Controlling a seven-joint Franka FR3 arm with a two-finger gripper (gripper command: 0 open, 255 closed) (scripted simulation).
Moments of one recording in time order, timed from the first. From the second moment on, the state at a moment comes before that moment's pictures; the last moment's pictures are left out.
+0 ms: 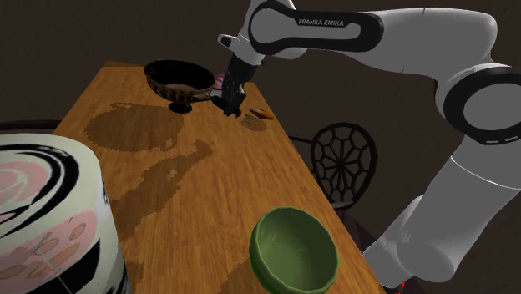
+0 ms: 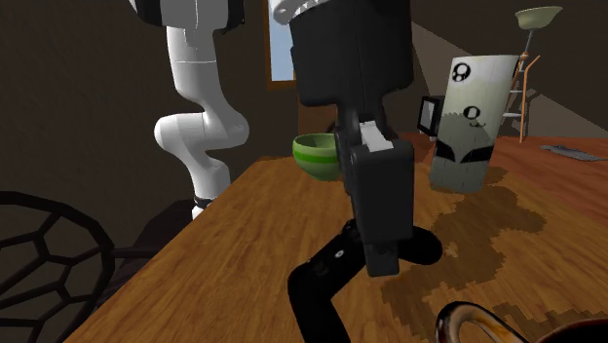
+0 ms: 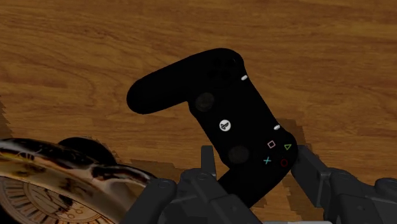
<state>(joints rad) 0.13 0.15 0.17 -1.70 0.13 1.99 -1.03</state>
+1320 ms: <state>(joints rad) 0.16 -0.10 0.20 -1.83 0.16 1.88 -0.95</state>
